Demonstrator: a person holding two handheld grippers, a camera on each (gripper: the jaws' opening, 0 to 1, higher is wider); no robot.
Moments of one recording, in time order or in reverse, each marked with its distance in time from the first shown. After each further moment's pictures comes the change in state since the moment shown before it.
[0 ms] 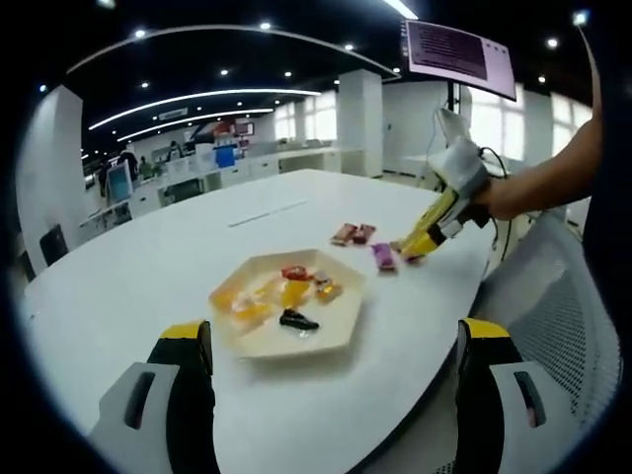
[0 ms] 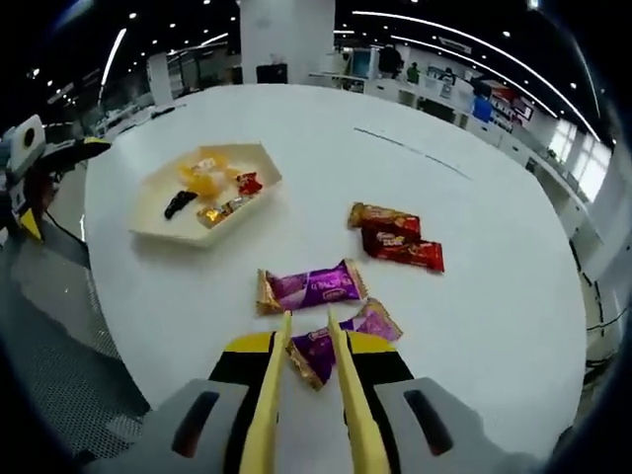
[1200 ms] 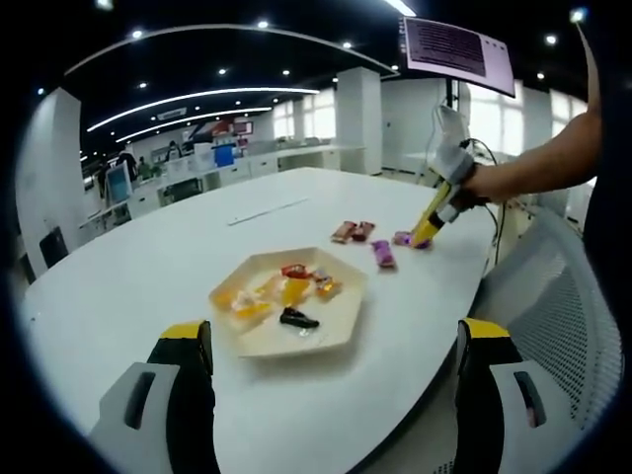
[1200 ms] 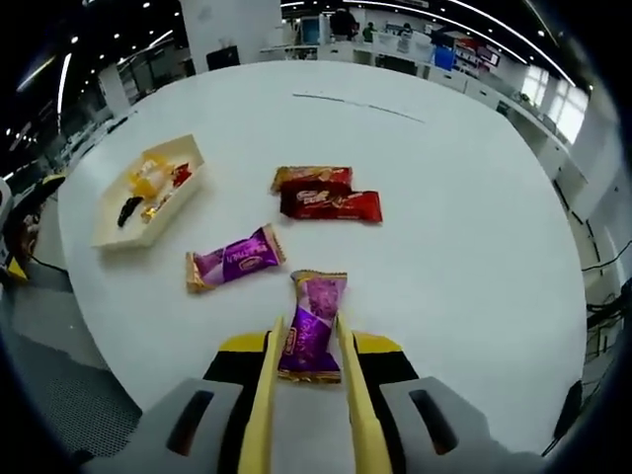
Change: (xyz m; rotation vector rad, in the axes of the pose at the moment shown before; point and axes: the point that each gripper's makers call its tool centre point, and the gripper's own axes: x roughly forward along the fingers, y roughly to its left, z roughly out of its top) left arm 0.001 0.000 -0.003 0.008 0.008 -0.003; right arm -0.004 -0.052 -0.029 0.221 0.119 -0.062
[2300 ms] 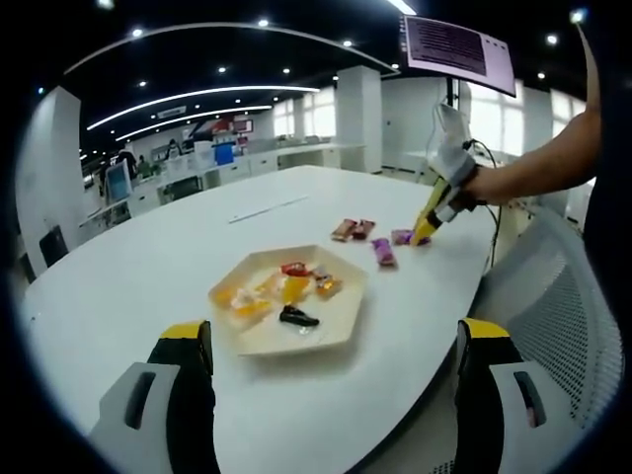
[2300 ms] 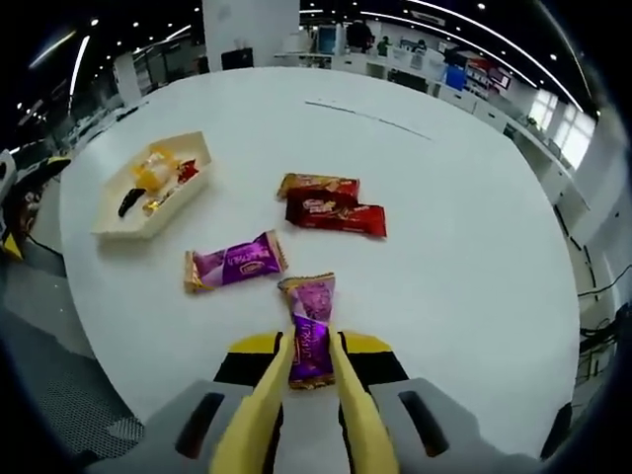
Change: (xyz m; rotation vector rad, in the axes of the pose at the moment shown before) left arm 0.000 0.000 -0.002 -0.003 0.008 0.000; right arm 0.002 0.001 0.008 -0.086 -0.050 -0.012
